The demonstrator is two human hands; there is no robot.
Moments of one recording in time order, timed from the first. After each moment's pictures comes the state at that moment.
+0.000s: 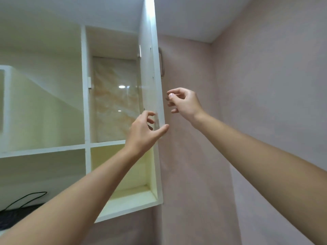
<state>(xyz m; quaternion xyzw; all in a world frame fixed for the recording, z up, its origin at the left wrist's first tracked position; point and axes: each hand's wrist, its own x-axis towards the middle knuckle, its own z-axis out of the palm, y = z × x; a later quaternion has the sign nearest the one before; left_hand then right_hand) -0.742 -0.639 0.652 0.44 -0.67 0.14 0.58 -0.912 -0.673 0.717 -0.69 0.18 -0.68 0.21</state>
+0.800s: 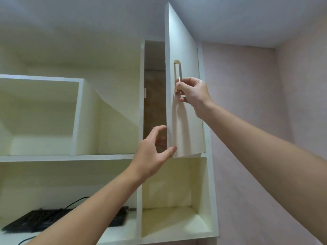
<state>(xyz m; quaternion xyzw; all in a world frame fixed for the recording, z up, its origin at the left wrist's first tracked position) -0.596 -0.606 0.644 0.38 -0.70 0.14 0.59 -0.751 -0.671 0.802 -0.68 0.05 -0.67 0.31</state>
